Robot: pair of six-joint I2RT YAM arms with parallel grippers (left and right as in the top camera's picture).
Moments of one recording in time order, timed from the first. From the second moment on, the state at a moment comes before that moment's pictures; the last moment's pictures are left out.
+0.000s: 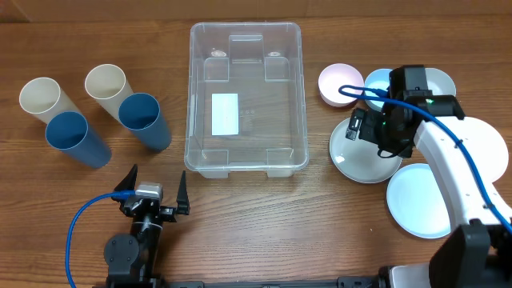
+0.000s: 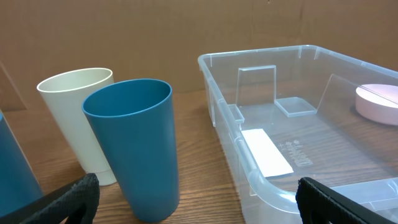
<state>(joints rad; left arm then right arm) 0.00 0.01 0.01 -0.06 0.12 0.06 0.02 1.59 1.25 -1.01 -0.08 0.34</state>
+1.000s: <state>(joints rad) 0.00 0.01 0.01 -0.06 0.12 0.06 -0.13 1.65 0.86 -0.52 0.03 0.28</state>
